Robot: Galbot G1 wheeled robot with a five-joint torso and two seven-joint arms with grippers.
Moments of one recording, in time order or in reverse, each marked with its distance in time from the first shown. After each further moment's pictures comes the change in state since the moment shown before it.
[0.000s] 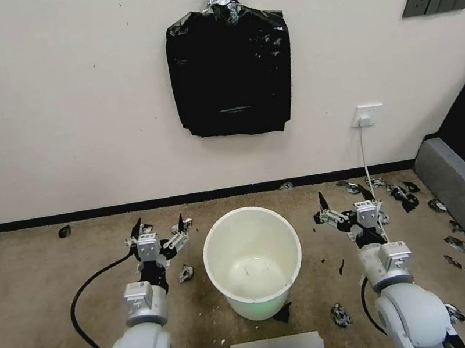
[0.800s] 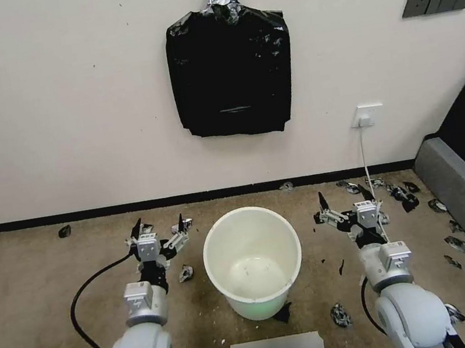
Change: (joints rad) left arm 0.000 0.000 0.000 0.000 0.000 0.000 0.000; right arm 0.000 0.000 0.000 0.000 0.000 0.000 0.000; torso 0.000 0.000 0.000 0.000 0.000
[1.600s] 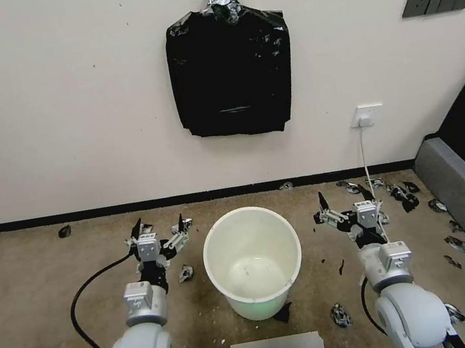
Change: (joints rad) left arm 0.000 0.000 0.000 0.000 0.000 0.000 0.000; right arm 0.000 0.000 0.000 0.000 0.000 0.000 0.000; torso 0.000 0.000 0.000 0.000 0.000
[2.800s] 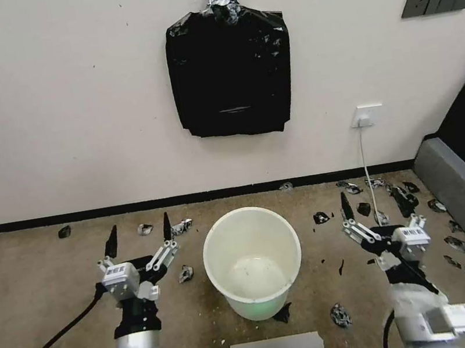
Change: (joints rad) left arm 0.318 -0.021 0.049 -0.286 -0.102 -0.290 -0.054; right arm -0.231 -0.059 -0.085 0.271 0.165 0.228 0.060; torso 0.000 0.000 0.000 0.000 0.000
